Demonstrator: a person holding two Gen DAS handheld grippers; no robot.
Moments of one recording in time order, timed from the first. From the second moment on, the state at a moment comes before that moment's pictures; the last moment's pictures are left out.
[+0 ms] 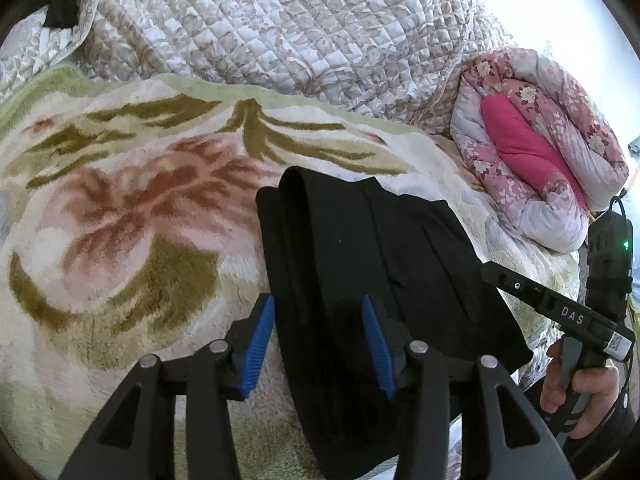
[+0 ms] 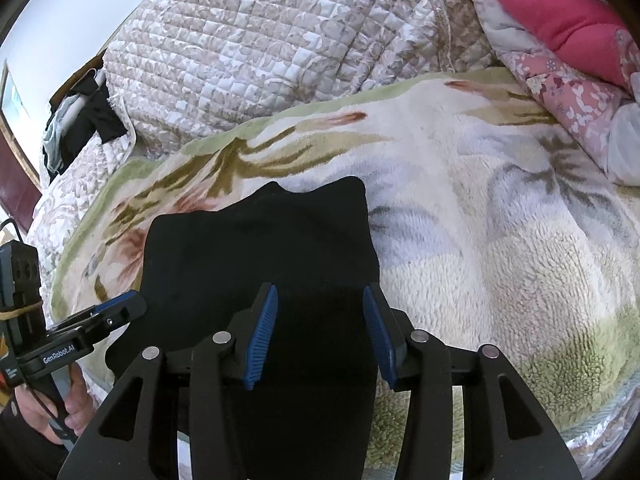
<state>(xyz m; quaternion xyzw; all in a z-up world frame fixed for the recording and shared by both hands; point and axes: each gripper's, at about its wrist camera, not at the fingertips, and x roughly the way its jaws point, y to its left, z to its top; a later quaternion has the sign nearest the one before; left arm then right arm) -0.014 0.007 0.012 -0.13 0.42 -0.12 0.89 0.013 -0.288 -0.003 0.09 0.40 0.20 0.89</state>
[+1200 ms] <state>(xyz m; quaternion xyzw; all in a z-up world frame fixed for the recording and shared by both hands) -0.012 0.012 0.010 -0.17 0.42 -0.13 0.88 0.015 -0.291 -0.003 0.10 0.40 0.20 0.89</state>
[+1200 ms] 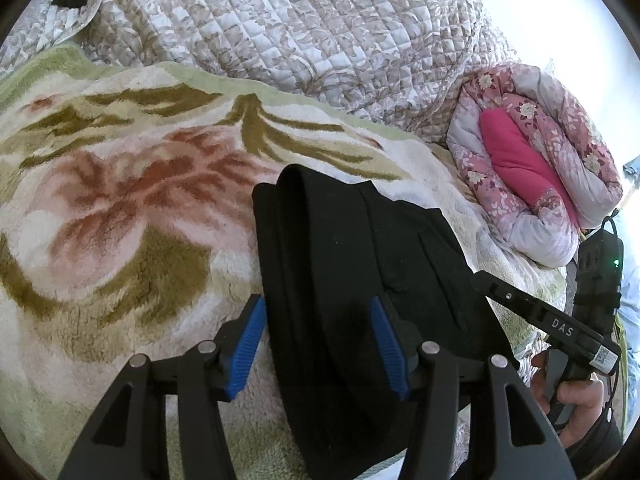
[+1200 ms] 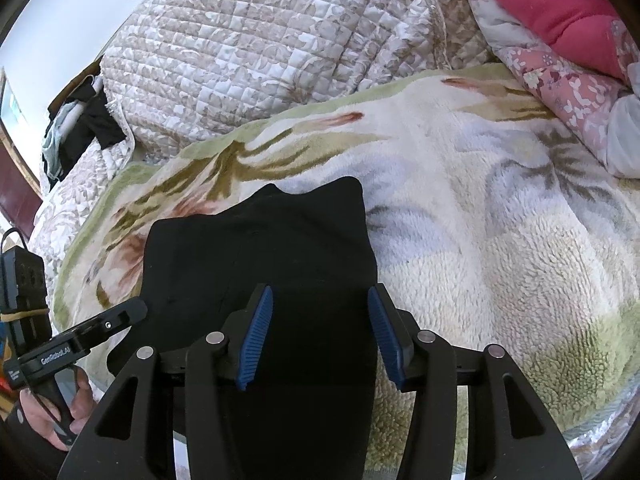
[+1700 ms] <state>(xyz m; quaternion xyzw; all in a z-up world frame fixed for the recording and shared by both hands) -0.006 0.007 0.001 -0.18 0.42 -0.13 0.88 0.021 -0.297 -0.016 0.13 0.43 0.21 0.87</state>
